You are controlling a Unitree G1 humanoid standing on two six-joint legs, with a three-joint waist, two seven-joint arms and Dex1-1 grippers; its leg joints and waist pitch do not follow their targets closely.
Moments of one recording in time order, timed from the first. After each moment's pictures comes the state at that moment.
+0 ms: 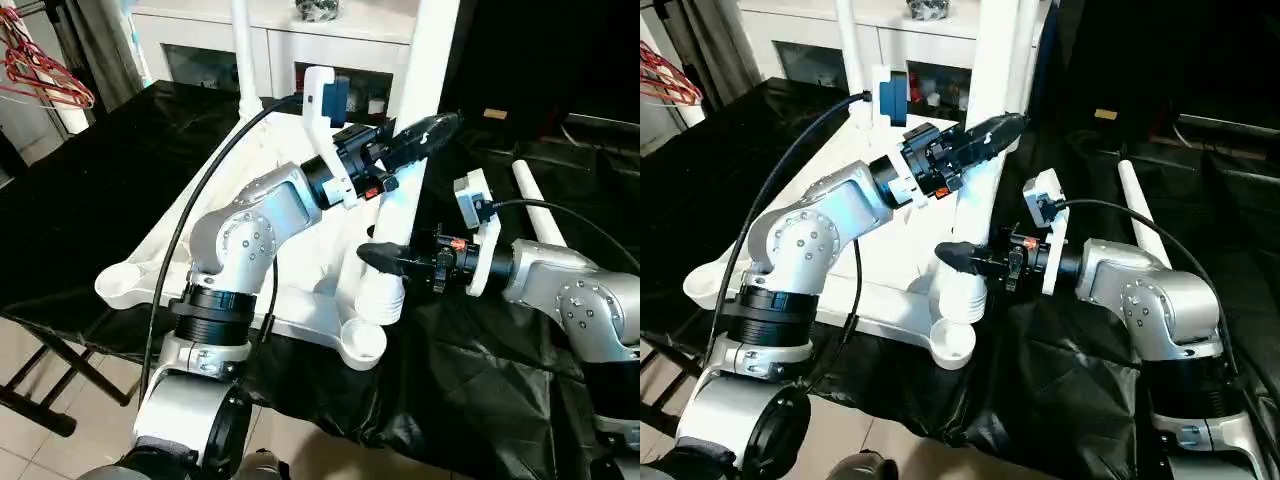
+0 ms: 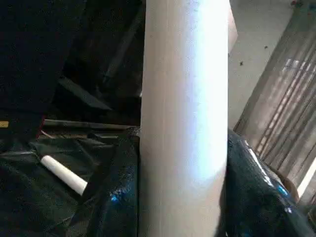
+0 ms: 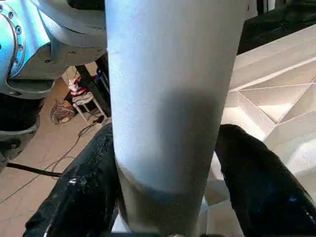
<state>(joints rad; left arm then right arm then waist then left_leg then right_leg) -0.81 -0.04 0.04 0.17 -0.66 0.66 -0.64 -0.48 -0.46 0.01 -0.04 0.66 0.85 0.95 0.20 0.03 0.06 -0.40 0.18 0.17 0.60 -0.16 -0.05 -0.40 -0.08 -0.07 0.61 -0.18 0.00</state>
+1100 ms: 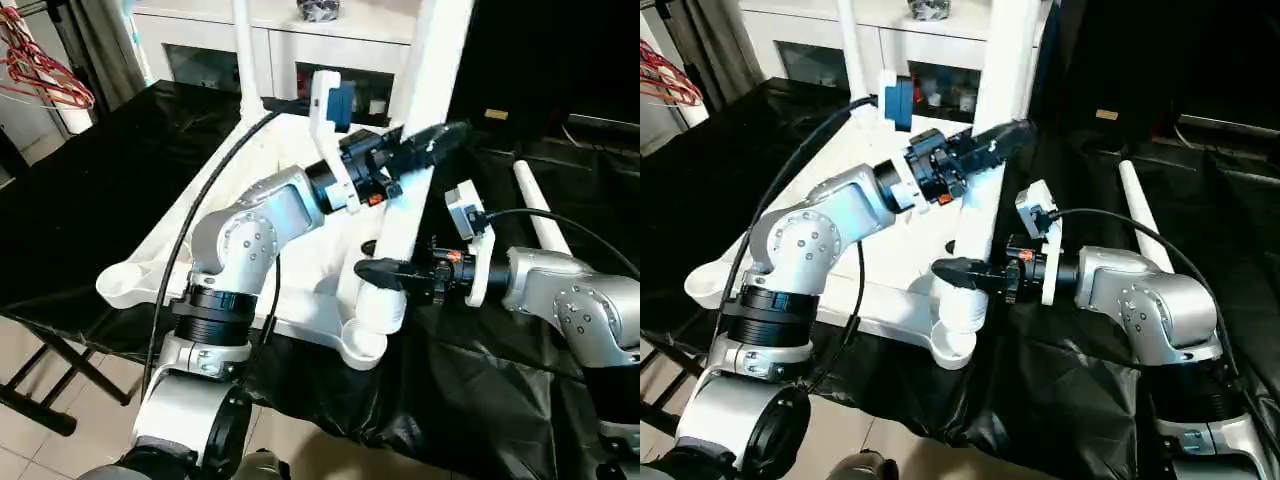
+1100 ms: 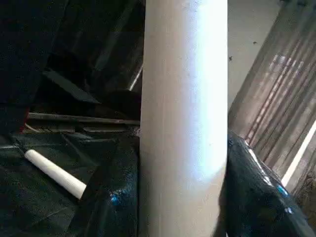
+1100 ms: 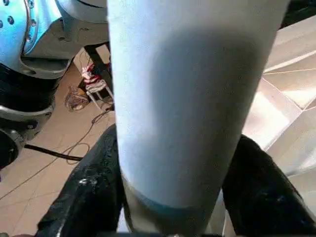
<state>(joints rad) -0.81 -0.03 0.03 0.17 -0.67 0.69 -0.68 -0.46 -0.48 0.05 -0.05 0.66 0.87 1.00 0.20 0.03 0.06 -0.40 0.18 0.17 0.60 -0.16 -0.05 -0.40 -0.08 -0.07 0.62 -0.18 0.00</state>
